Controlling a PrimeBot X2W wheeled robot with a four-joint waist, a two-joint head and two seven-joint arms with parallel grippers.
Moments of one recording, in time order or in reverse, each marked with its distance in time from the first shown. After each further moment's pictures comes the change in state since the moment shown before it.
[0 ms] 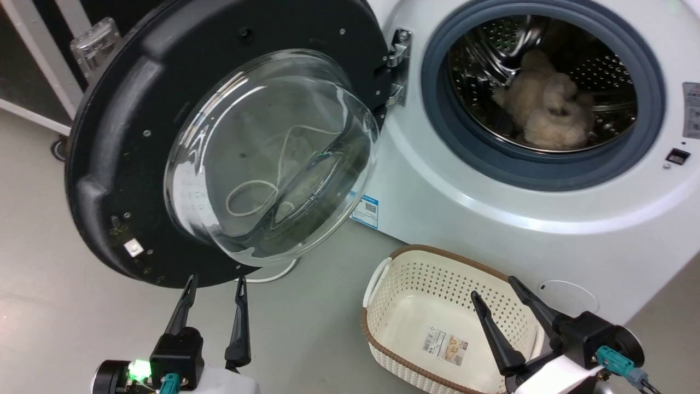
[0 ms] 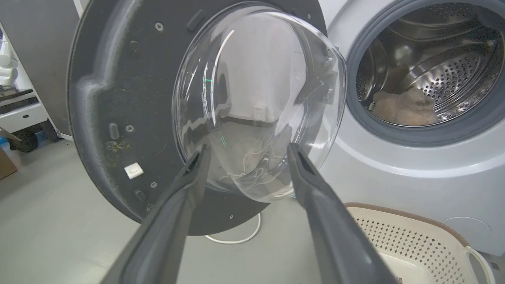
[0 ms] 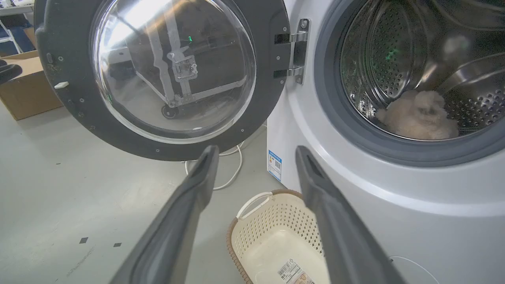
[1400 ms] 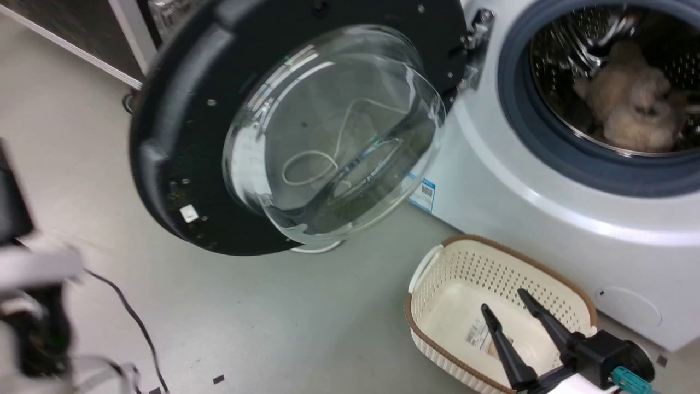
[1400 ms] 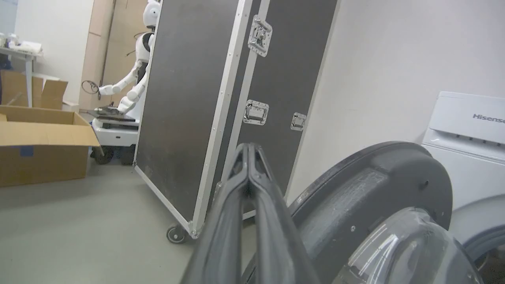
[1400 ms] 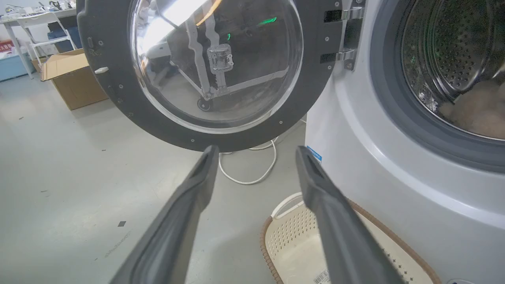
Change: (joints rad) left arm -0.326 0.152 0.351 -0.048 -0.455 -0.090 0.024; right arm 0.037 -0.048 0.023 0.017 0.044 0.000 -0.089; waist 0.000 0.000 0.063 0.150
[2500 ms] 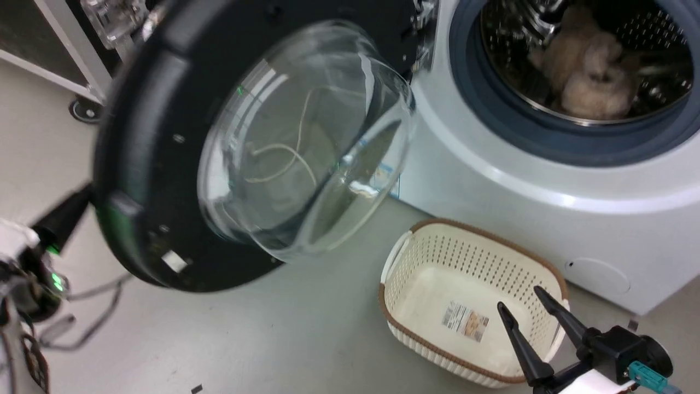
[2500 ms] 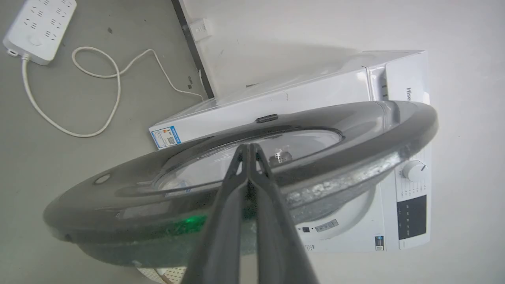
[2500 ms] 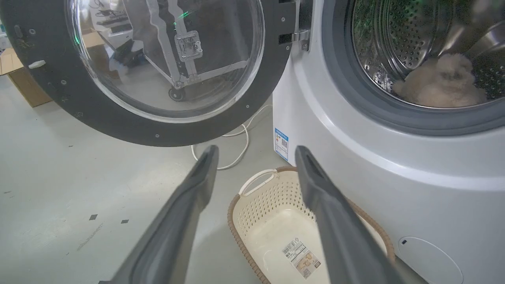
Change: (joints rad) left arm -0.252 0.064 0.191 0.498 -0.825 -0.044 0.943; right arm -0.023 -0.082 0.021 0.026 0.037 0.000 -0.015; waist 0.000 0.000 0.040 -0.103
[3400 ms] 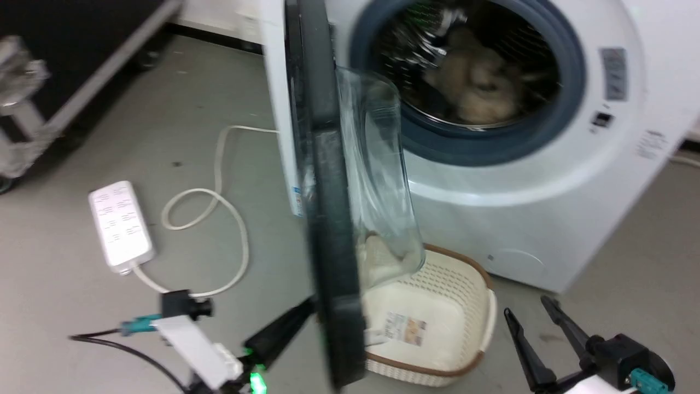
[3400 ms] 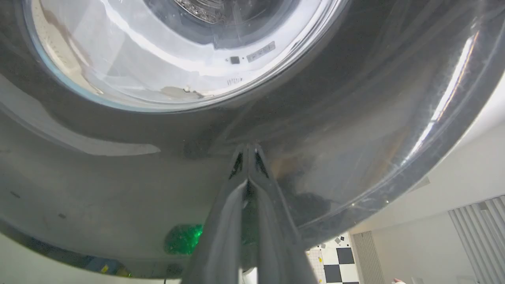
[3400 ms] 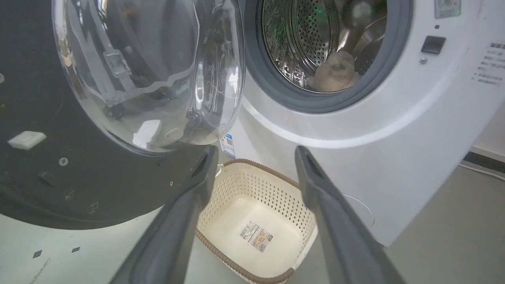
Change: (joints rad) left arm 0.496 -0.244 -0.466 -0.444 -0.261 0.008 -0.071; right arm 0.030 0.066 -0.072 0.036 -0.031 0.000 0.000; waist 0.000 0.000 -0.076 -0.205
